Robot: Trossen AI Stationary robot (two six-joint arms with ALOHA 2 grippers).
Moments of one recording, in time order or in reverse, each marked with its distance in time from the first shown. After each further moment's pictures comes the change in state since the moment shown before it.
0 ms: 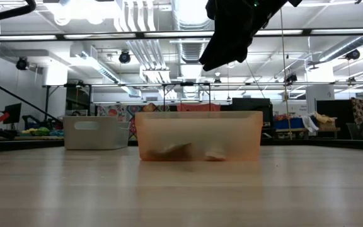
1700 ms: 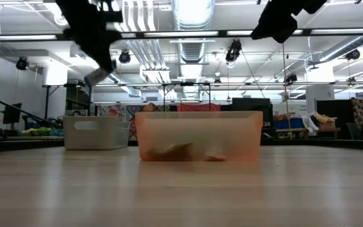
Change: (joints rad) left arm 0.757 -0.623 -0.117 -0.089 -1.003 1.074; right arm 0.327 -0.235 -0.182 -0.009 0.010 0.113
